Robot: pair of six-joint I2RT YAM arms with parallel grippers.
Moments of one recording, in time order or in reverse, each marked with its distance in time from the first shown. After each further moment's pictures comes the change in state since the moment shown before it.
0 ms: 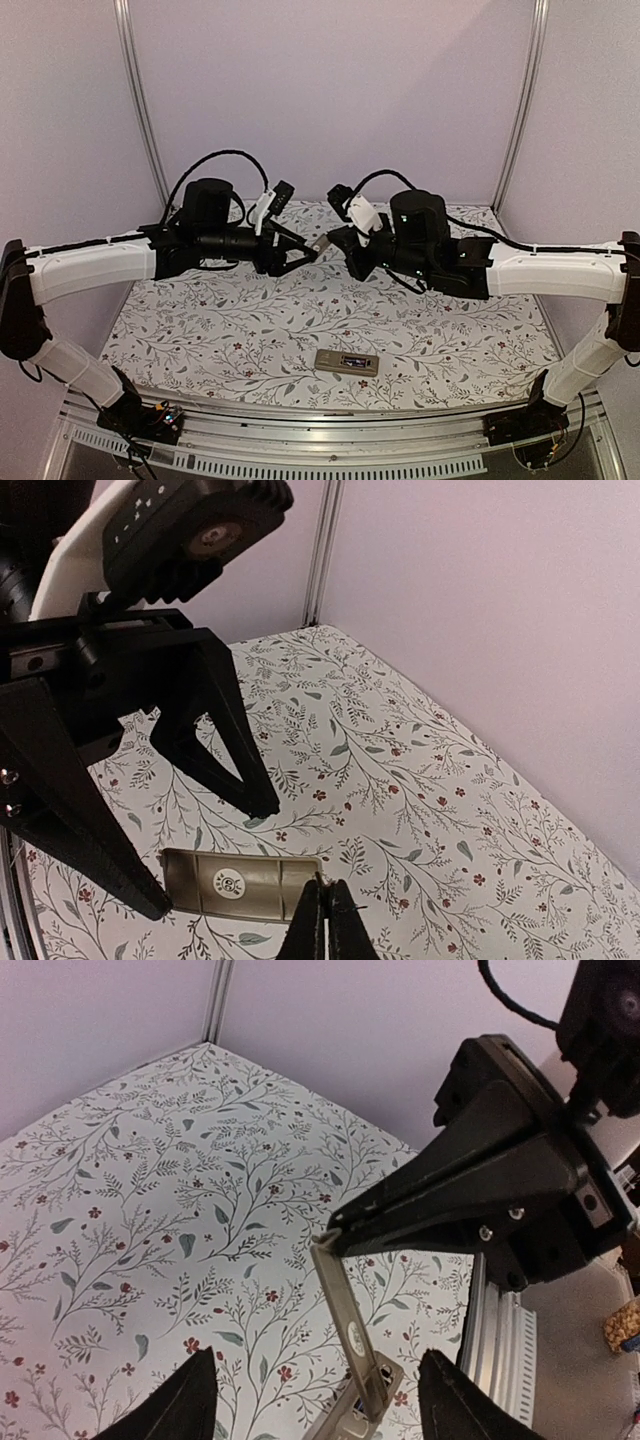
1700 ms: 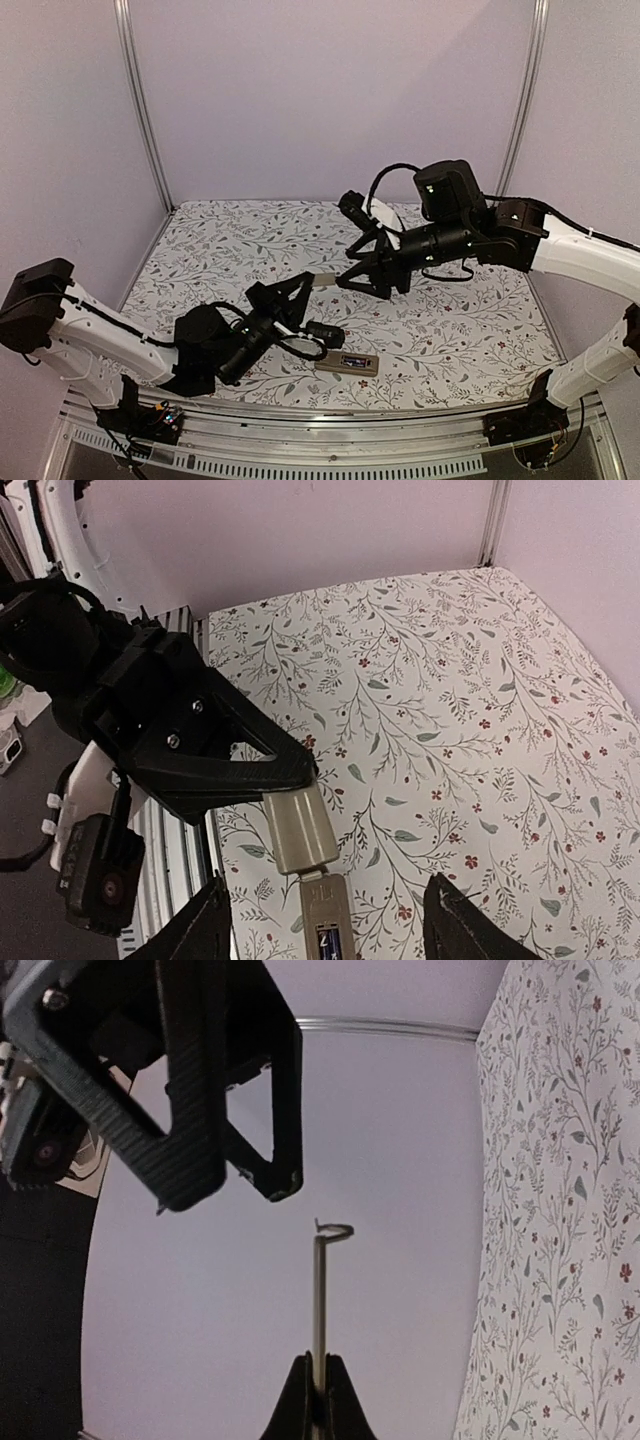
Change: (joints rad) left arm -0.632 0.031 -0.480 1.112 -1.179 1.739; right arm -0.035 -0.171 0.162 -0.580 -0.475 0.006
